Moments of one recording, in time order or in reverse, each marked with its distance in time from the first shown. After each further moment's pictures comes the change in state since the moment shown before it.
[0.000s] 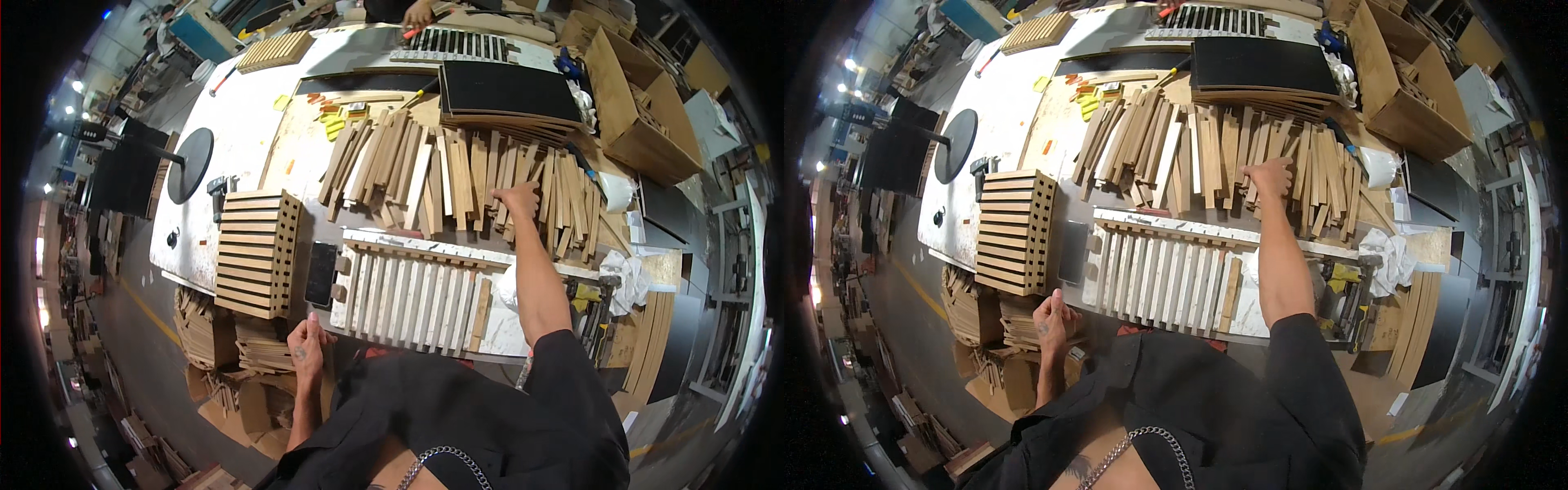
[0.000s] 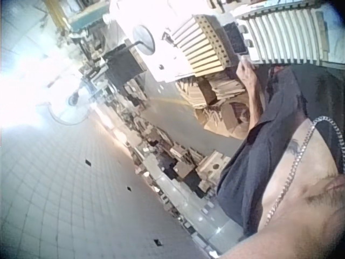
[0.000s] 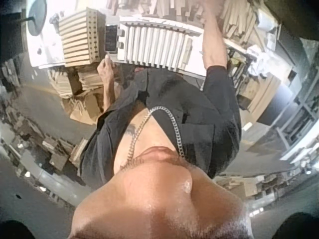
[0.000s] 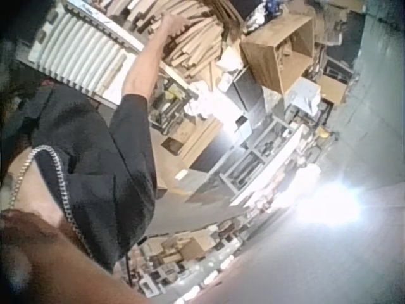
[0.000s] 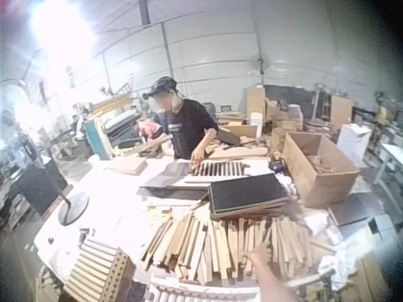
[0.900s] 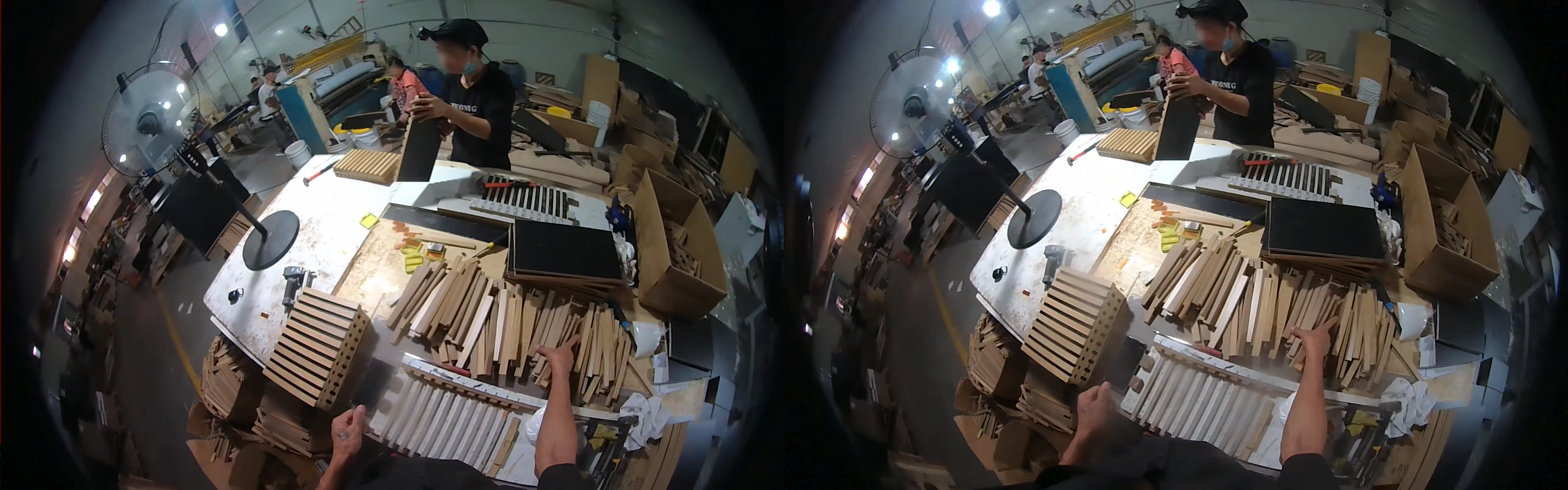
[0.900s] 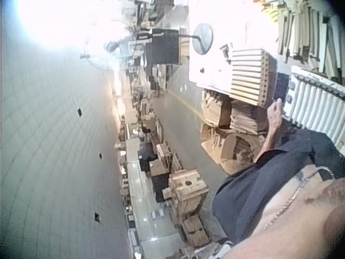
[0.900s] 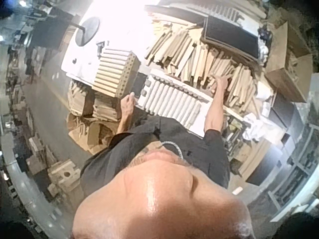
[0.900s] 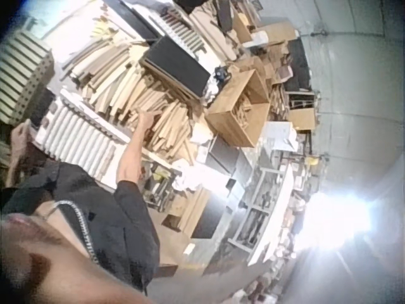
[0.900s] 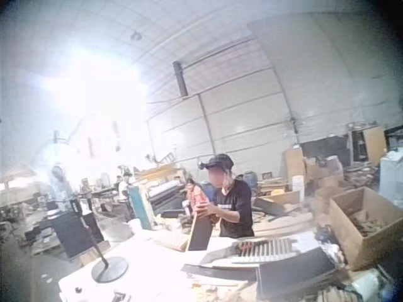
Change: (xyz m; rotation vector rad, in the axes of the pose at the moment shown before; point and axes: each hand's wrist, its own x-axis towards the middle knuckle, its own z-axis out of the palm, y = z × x) left_hand 0.012 0.025 0.002 0.097 0.092 0.038; right_hand -0.001 0.017 -0.010 0.077 -0.047 -0.073
